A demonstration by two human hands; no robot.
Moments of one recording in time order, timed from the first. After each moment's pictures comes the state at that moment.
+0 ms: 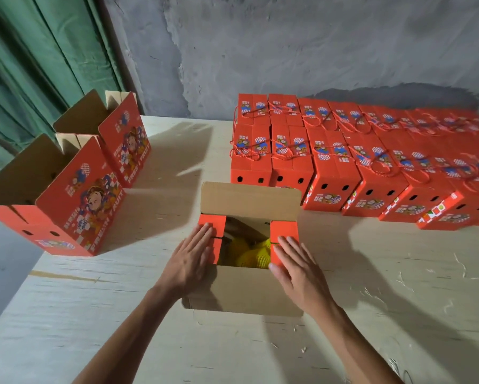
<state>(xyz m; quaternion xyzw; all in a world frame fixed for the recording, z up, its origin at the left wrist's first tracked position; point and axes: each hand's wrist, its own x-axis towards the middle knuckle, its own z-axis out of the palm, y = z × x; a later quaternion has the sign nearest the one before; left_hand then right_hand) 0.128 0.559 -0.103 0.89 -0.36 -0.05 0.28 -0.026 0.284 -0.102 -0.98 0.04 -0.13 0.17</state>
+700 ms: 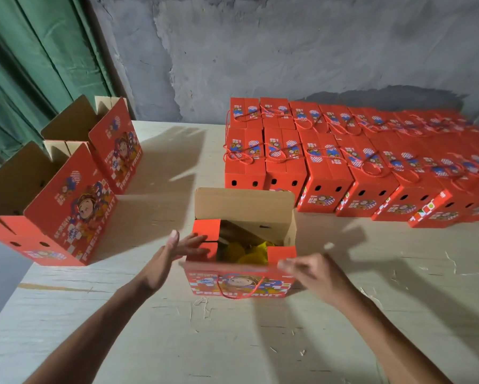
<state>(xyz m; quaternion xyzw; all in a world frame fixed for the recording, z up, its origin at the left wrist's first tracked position) 0.154 0.584 -0.078 0.76 -0.25 -0.29 0.53 -0.038 0.259 -0.034 -0.91 0.11 0.00 0.40</state>
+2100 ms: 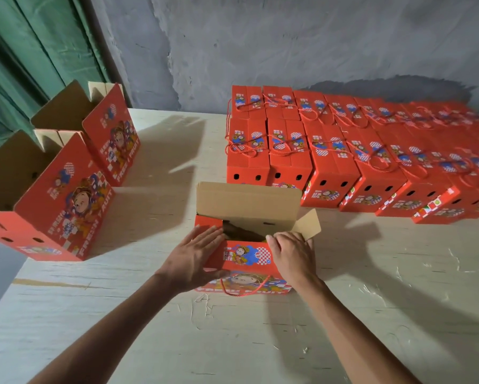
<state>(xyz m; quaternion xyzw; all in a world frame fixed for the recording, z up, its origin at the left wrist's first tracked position) 0.160 0.544 -0.092 0.86 -0.49 -0.07 0.13 0.039 0.294 -0.097 -0.96 0.23 -0.09 0.09</state>
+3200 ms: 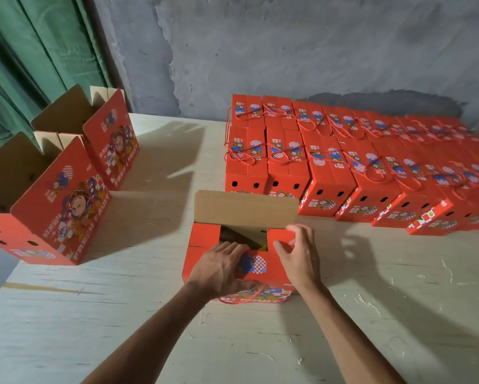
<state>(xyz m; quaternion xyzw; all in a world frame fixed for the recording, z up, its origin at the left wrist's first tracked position) 0.131 0.483 -0.100 0.86 -0.47 -0.05 0.18 0.034 0.277 -0.086 -0.90 0.26 -0.23 0.27</state>
